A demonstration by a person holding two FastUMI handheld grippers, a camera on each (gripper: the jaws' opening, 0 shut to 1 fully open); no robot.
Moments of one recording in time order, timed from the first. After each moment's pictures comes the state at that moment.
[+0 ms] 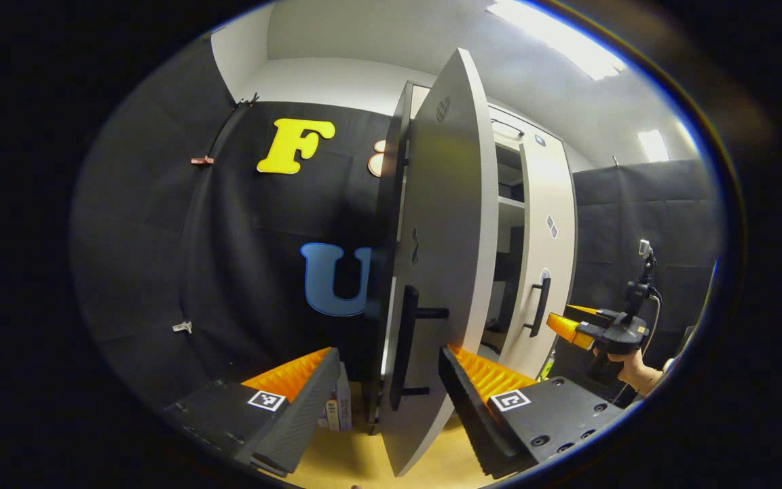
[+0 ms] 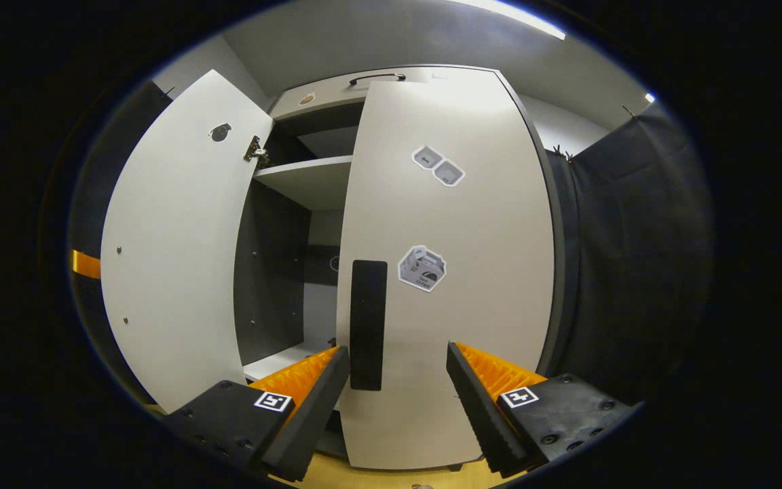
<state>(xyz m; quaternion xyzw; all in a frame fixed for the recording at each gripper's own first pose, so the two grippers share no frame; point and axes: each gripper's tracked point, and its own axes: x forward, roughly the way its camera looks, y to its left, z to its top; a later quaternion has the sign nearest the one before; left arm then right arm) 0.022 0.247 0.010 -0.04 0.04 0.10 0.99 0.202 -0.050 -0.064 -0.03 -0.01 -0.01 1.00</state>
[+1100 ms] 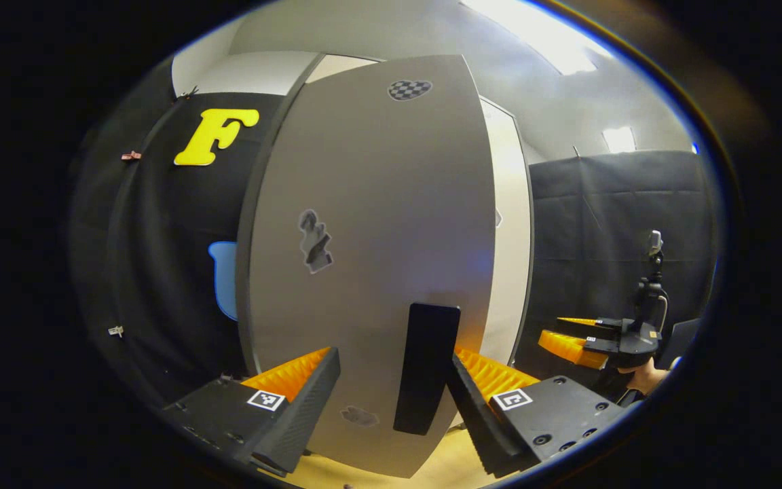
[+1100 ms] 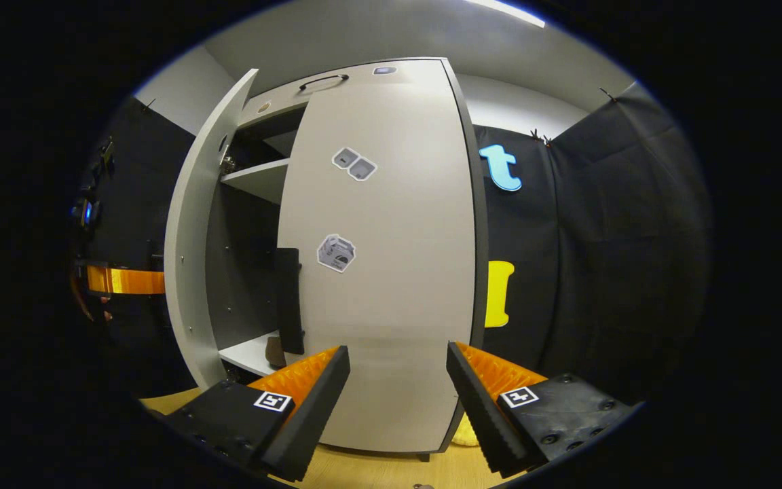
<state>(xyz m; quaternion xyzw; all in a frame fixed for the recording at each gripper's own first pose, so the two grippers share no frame) 0.198 0.119 -0.007 -0.02 0.03 0.01 1.00 0.168 -0.151 -0.067 0.00 0.01 -0.04 1.00</state>
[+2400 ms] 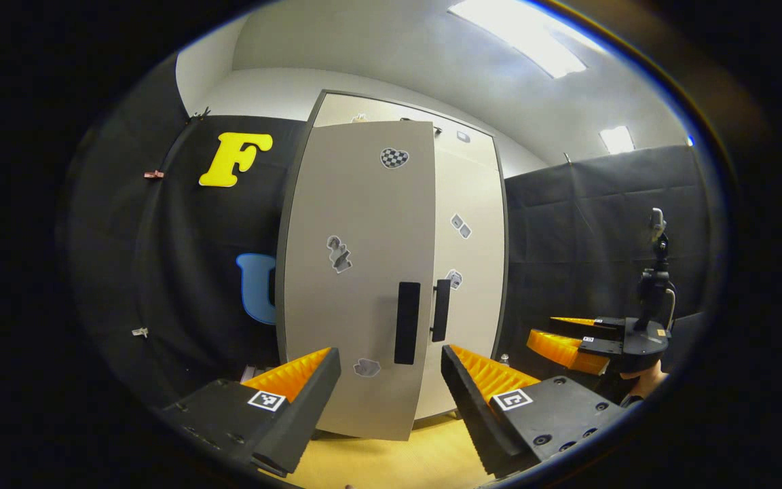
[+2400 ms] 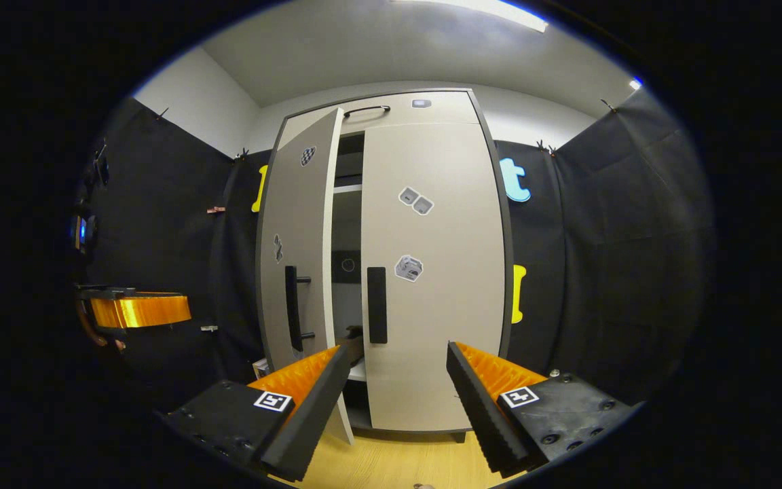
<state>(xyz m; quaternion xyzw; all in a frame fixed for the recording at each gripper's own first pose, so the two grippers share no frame) 0.061 0.092 0.005 -0.02 0.01 0.04 1.00 0.059 -0.040 -0.035 0.01 0.00 -0.03 1.00</state>
